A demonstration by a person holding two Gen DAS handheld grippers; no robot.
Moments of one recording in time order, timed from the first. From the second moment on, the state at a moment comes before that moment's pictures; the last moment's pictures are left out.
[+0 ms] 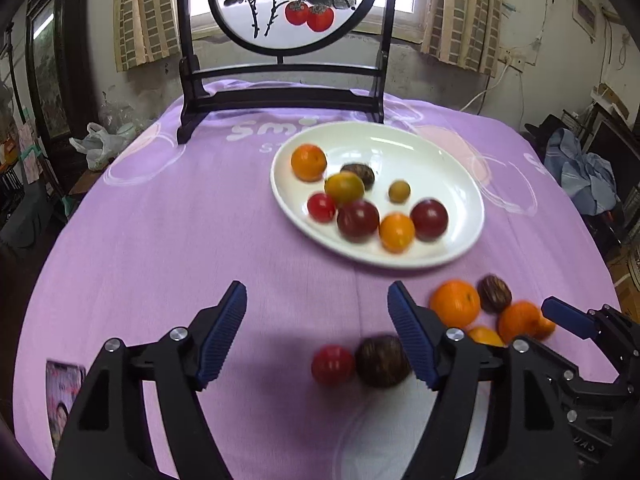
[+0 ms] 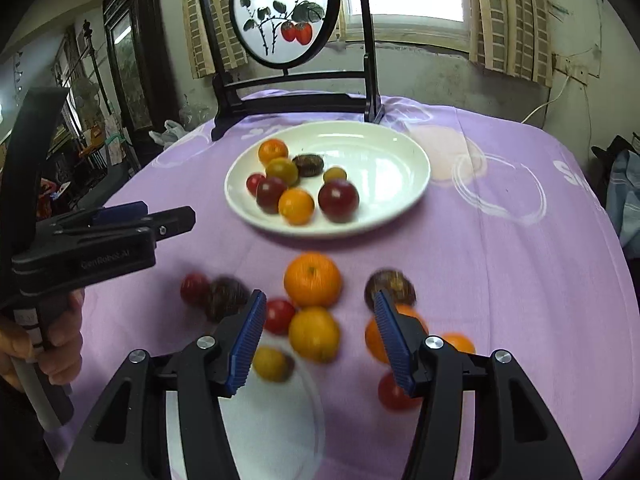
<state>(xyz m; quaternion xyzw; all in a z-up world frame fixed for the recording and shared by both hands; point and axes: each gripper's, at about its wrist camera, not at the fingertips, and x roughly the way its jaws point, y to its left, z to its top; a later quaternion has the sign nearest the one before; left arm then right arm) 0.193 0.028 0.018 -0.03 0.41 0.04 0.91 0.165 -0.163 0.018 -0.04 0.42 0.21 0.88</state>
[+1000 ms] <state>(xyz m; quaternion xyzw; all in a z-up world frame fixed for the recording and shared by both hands) 0.151 0.044 -0.037 -0.06 0.44 0.00 0.89 0.150 -0.108 -0.039 -0.10 0.47 0.17 0.86</state>
